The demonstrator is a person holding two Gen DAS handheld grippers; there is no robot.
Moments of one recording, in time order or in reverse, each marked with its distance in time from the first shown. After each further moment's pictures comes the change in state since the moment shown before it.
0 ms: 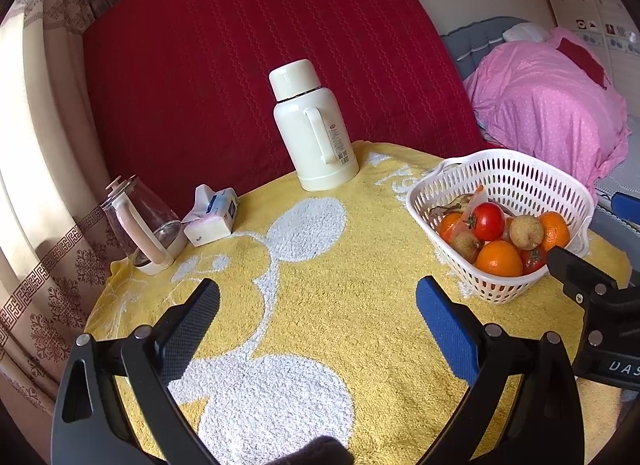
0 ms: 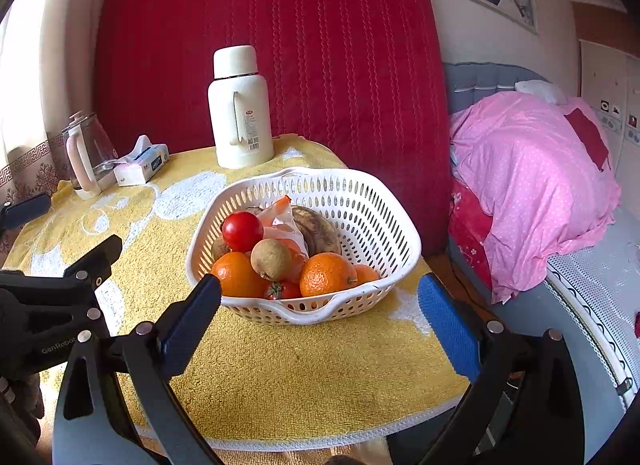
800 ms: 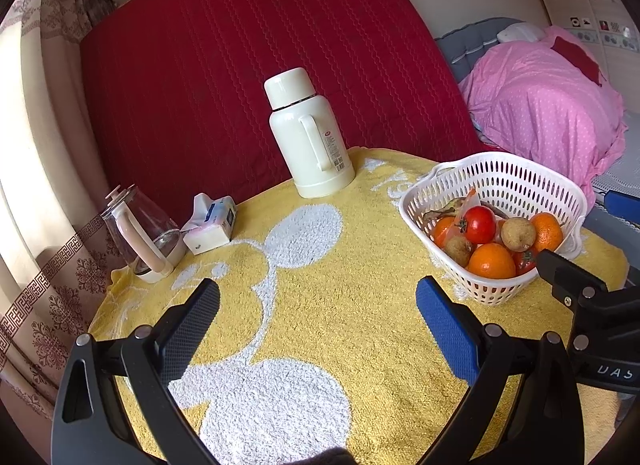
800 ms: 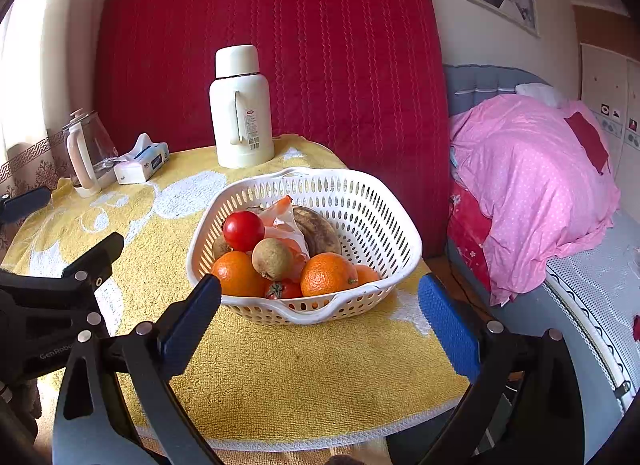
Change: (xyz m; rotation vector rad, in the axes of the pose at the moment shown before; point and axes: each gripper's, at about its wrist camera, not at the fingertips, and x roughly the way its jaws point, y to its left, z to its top) left arm -0.007 -0.004 0.002 0.019 -0.025 -0.003; right arm 0.000 0.001 -0.001 -0.009 -0.003 -0.003
